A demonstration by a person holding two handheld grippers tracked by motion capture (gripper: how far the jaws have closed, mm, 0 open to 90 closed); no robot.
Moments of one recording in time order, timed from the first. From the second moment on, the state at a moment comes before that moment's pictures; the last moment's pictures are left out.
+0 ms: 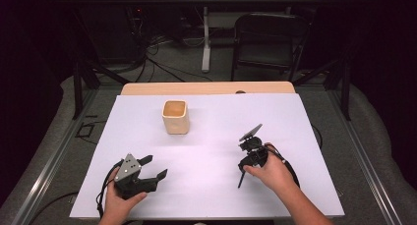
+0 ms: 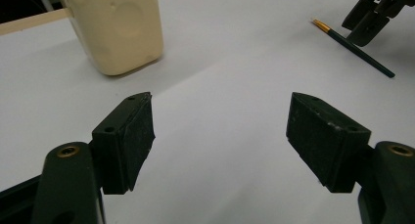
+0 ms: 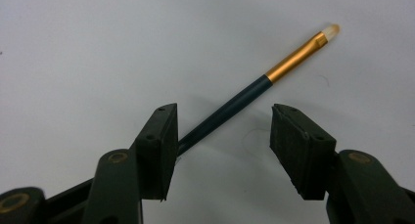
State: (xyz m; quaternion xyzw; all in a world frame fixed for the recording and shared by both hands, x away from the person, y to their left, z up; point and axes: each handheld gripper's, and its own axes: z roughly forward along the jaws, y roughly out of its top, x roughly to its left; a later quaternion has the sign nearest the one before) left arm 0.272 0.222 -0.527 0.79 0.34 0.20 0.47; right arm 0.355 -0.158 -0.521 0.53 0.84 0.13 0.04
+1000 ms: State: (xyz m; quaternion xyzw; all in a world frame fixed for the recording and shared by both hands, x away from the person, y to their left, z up) left arm 0.272 0.222 -0.527 0.79 0.34 0.20 0.47; right arm 0.363 -0.158 -0.523 0.54 0.83 0.12 0.03
